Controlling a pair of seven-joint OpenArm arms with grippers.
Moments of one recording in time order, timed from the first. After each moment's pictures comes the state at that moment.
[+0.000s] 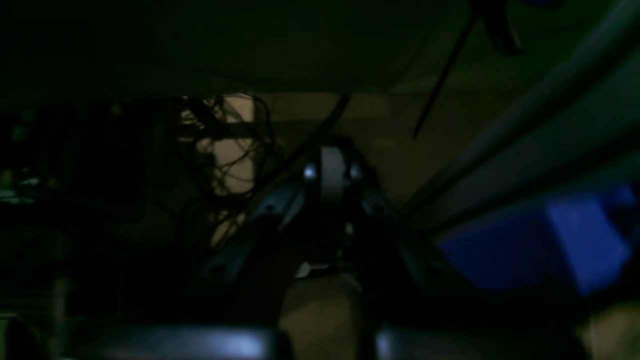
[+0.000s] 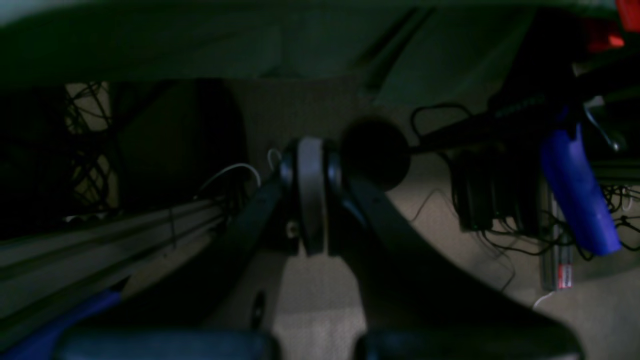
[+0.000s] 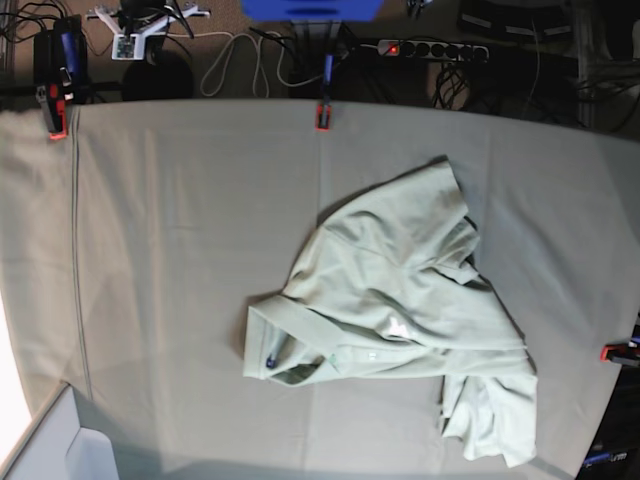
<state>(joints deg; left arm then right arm) 31.3 3.1 -31.8 24.0 38.6 -9.0 -74.3 -46.4 4.8 6.5 81.5 5.5 -1.3 5.7</state>
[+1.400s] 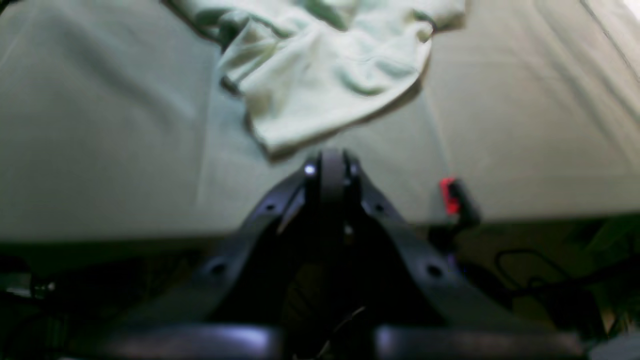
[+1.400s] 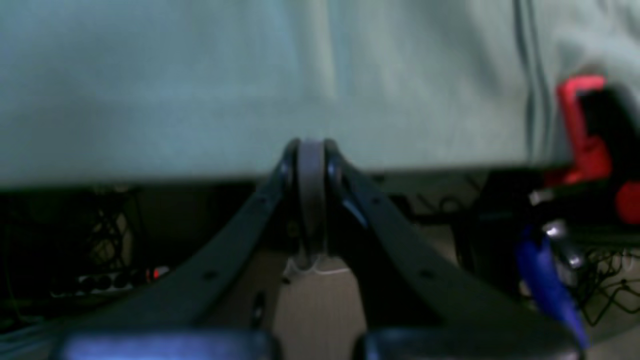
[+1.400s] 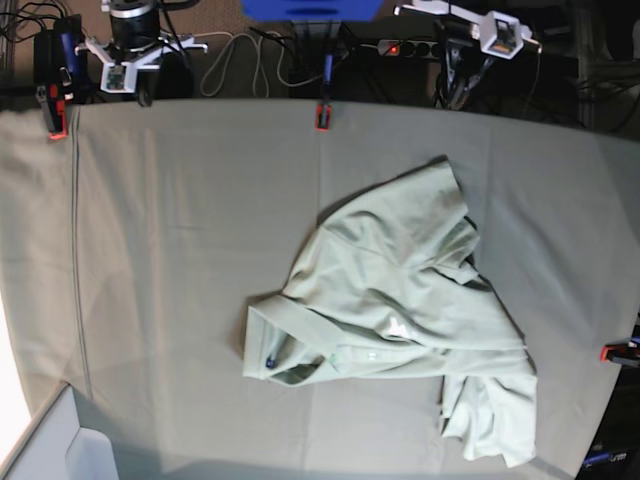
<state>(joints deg) 53.8 -7.4 0.0 102.0 -6.1 -9.0 -23.6 -46.0 4.6 7.2 92.4 5.1 -1.2 5.1</state>
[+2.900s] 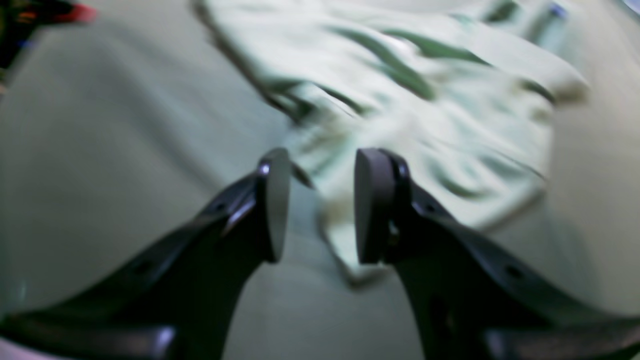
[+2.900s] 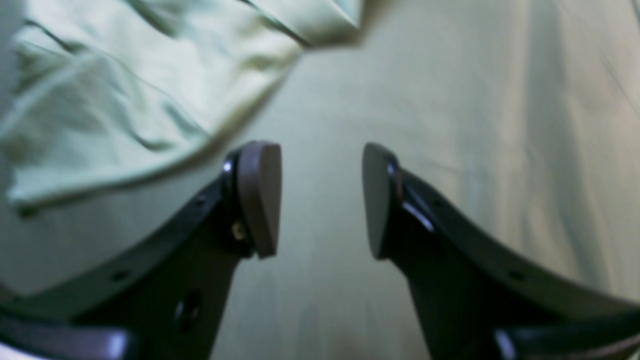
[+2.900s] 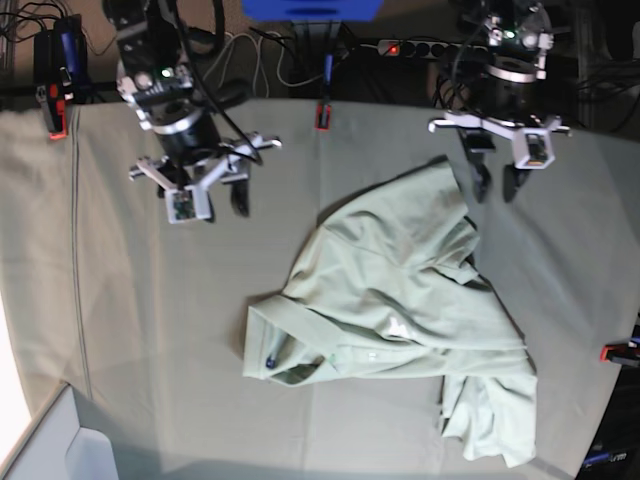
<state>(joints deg) 33.8 -2.2 -10.8 101.1 -6.2 -8.9 -6.0 -23.6 6.7 -10.7 105.9 5.1 -1.0 -23.7</state>
